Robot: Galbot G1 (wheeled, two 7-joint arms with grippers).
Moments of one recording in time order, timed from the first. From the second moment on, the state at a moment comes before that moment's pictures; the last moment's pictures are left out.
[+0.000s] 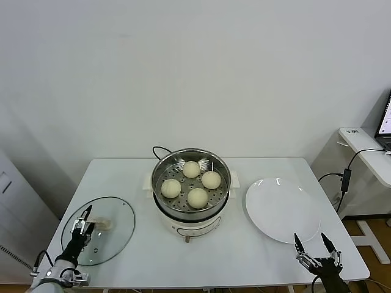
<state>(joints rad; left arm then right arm) 1.30 -1.37 -0.89 -1.46 1.57 -0.40 -0.26 -1.76 1.33 0.87 1.89 0.51 0.22 -0.28</state>
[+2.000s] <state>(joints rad) 1.22 -0.98 -0.27 -2.14 1.06 0.53 0.13 -1.53 1.17 0.86 1.71 0.50 0.13 -0.40</state>
